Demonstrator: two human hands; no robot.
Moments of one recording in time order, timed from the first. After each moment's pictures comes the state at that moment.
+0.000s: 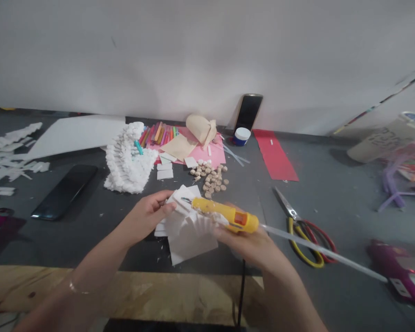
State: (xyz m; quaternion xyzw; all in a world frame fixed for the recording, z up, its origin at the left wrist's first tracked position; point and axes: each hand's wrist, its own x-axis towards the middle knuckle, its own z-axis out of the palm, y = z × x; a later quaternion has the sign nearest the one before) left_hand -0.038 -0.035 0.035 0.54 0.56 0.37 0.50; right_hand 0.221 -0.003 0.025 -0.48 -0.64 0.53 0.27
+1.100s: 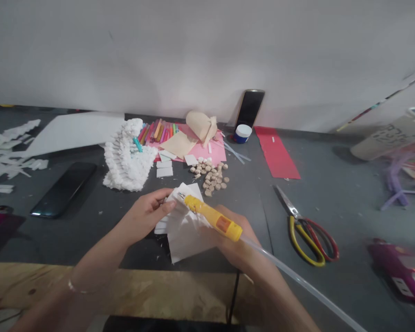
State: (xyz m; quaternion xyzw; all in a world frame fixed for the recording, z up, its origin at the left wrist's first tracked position) left_hand -0.036 -0.037 0.034 0.55 0.56 0.37 0.50; right_hand 0.200 -0.010 0.019 -0.50 -0.70 0.45 0.23
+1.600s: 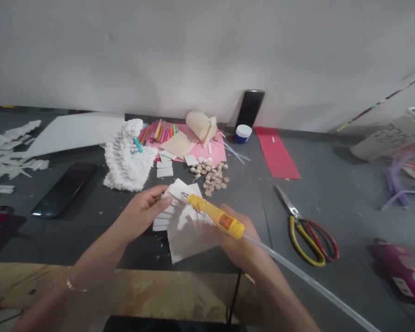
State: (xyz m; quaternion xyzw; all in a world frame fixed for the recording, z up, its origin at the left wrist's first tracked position) left_hand -0.042 -0.035 0.034 0.53 0.55 0.41 0.50; right_hand 0.201 -0.009 0.019 -0.52 -0.69 0.45 0.24
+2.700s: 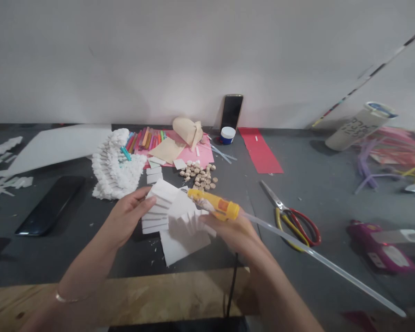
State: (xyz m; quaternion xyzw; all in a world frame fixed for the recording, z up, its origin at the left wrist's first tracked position) left_hand -0.043 -0.032 0.041 0.44 0.51 0.48 0.56; right_hand 0.208 0.003 0.018 -0.55 -0.60 0.51 0.29
